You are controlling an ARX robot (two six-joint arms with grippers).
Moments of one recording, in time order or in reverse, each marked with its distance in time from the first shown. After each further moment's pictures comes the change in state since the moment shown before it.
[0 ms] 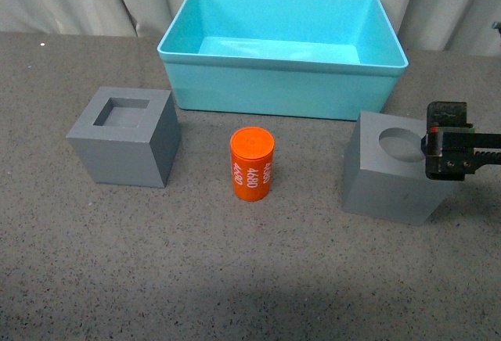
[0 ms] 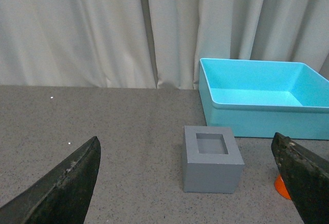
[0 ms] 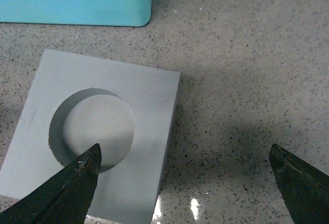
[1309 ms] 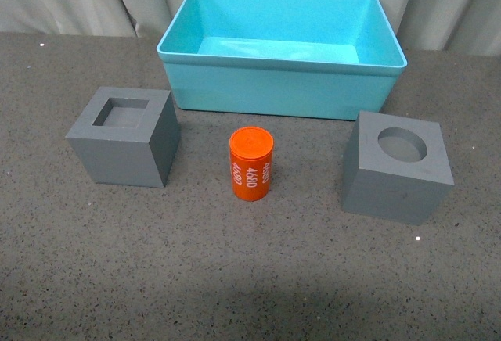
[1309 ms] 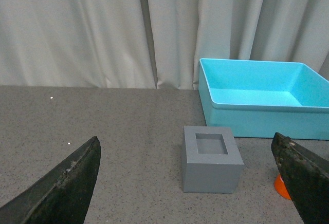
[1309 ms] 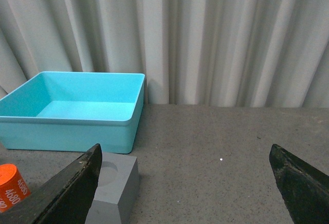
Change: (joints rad) left arm 0.000 0.000 0.000 0.000 0.000 0.000; right arm -0.202 -1.680 -0.598 -0.290 -0.112 -0.159
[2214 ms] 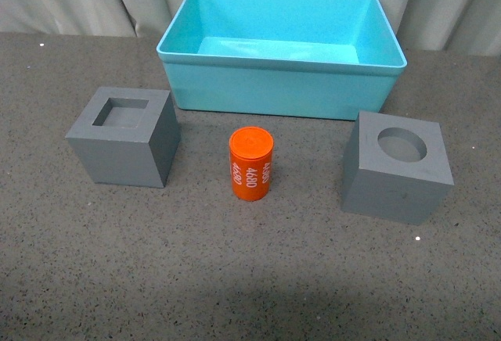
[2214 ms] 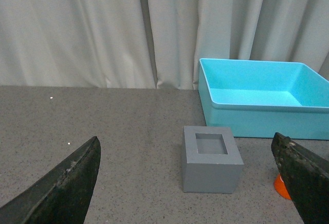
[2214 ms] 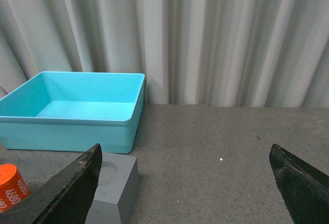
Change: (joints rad) left arm 0.000 0.000 0.000 0.000 0.000 0.000; right arm 0.000 0.000 0.000 0.000 0.000 0.000
